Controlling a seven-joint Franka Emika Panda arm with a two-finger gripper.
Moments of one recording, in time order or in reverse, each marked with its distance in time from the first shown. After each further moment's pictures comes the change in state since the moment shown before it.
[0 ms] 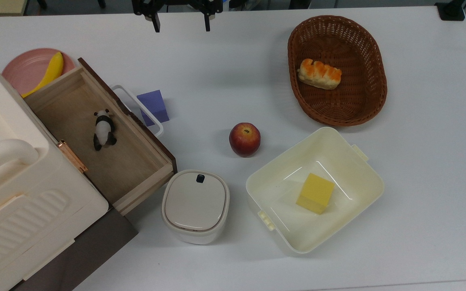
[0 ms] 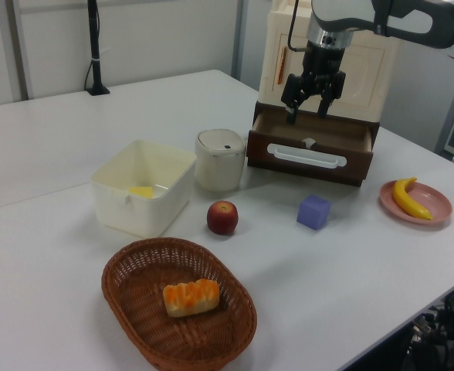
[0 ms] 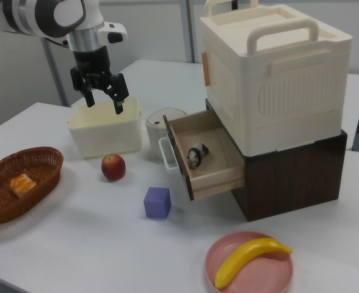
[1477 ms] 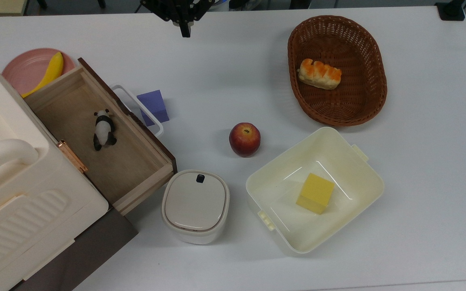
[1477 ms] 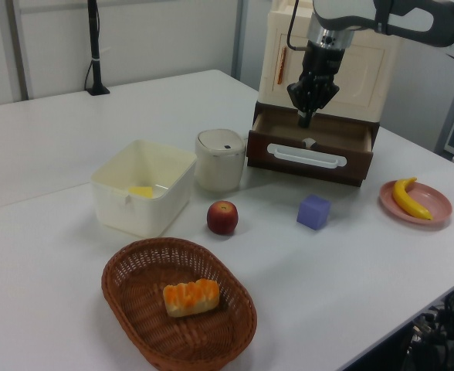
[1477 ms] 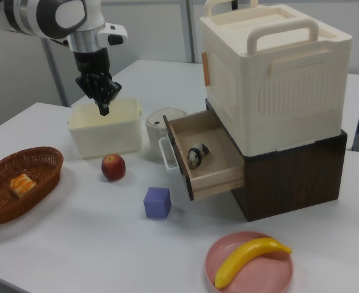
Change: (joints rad) arm 0.003 0.000 -0.010 -0.003 0.032 -0.001 0.034
